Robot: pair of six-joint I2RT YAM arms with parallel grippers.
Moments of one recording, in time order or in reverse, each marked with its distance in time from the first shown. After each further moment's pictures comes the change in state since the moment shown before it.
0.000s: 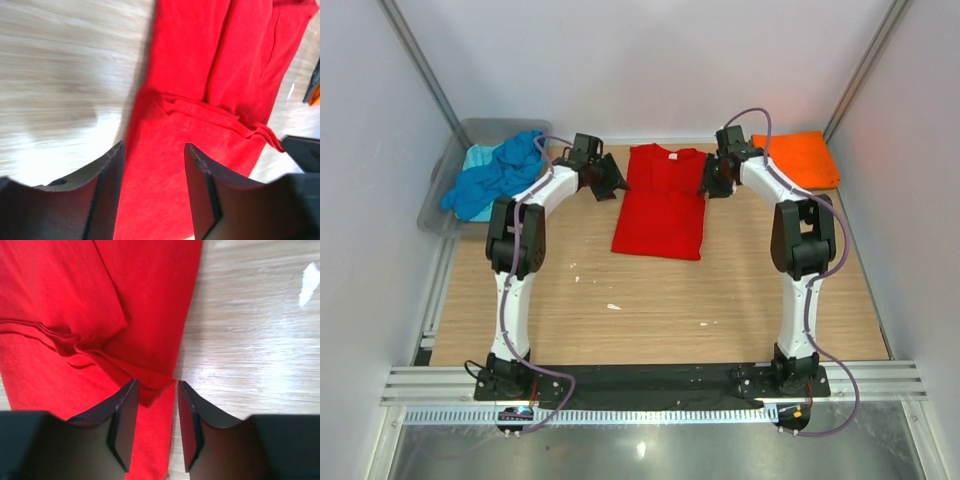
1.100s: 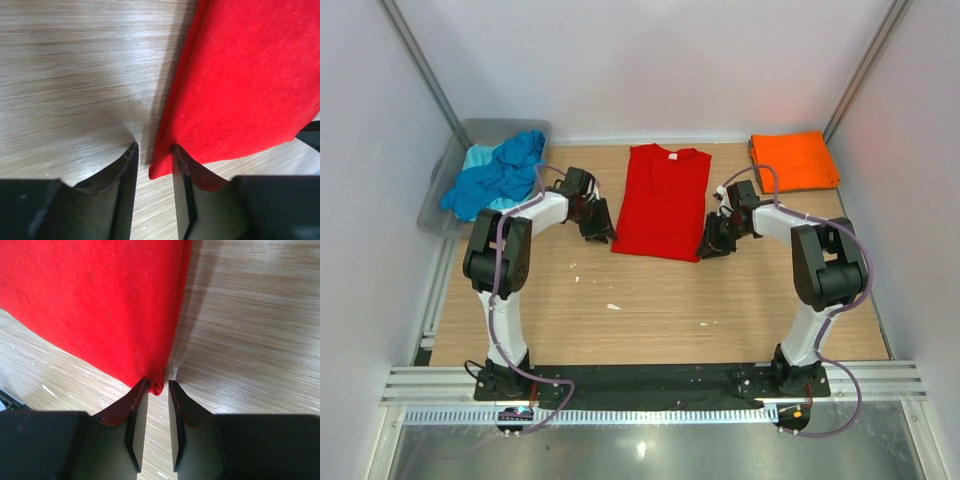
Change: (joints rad) left arm -0.008 -0.252 -0.466 -0.045 0.094 0.217; right arm -0.004 -0.319 -0.666 0.153 -0.351 -0.044
